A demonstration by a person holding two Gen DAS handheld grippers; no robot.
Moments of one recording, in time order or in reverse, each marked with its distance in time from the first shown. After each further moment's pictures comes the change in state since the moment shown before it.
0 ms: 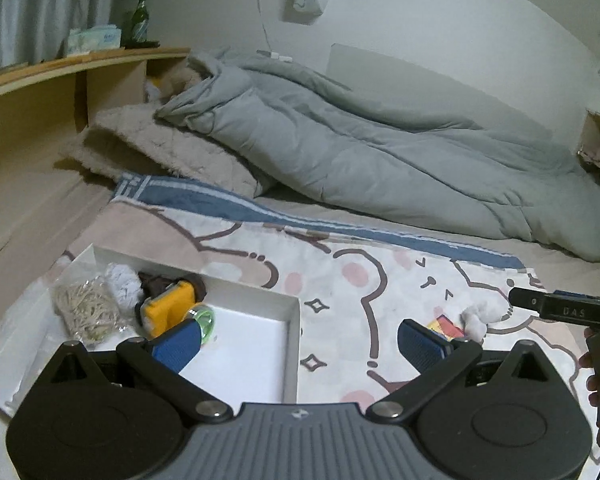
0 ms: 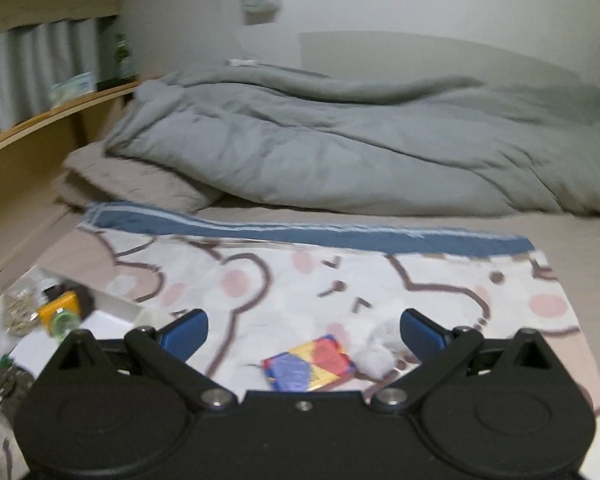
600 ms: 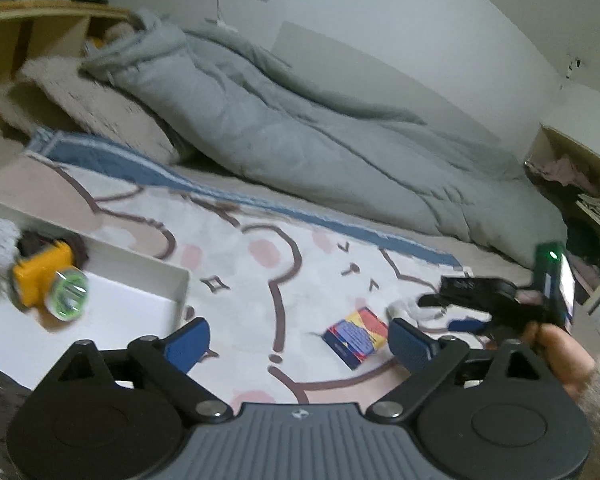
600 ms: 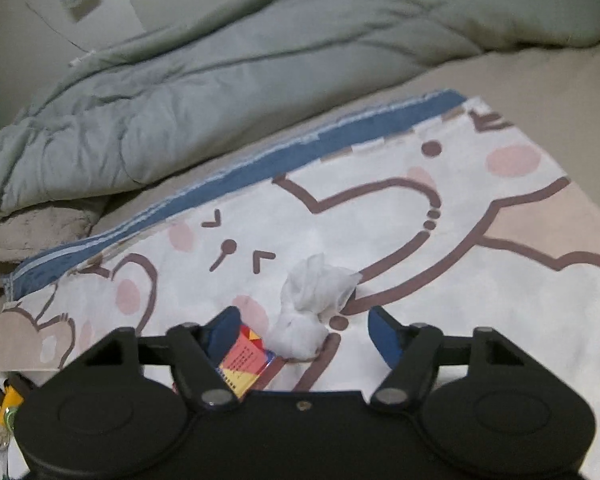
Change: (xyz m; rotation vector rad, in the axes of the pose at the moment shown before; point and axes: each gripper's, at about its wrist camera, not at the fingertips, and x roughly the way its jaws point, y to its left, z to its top) left arm 0.068 -0.038 -0.026 -0.082 0.042 -0.247; right arm 0.099 -0.087 -0.020 0.426 0.215 -0.131
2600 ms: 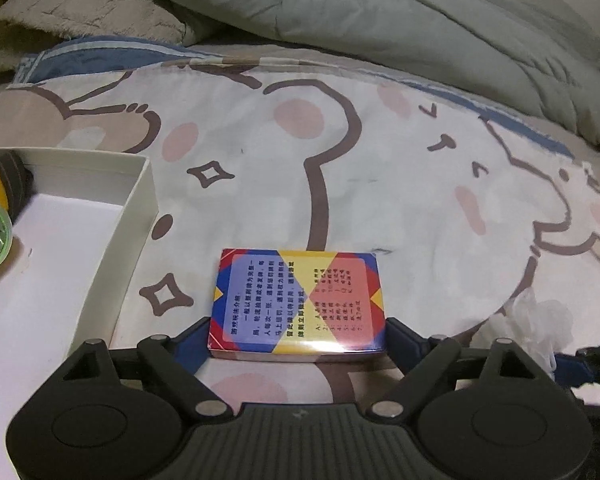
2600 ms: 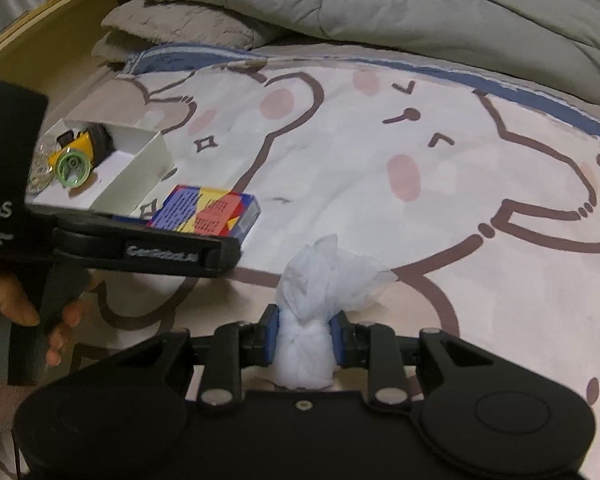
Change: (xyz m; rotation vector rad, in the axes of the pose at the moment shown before) left arm 0.154 -0.023 -0.030 0.034 0.333 0.292; right arm -0.010 0.049 -0.082 -0.581 0.231 0.260
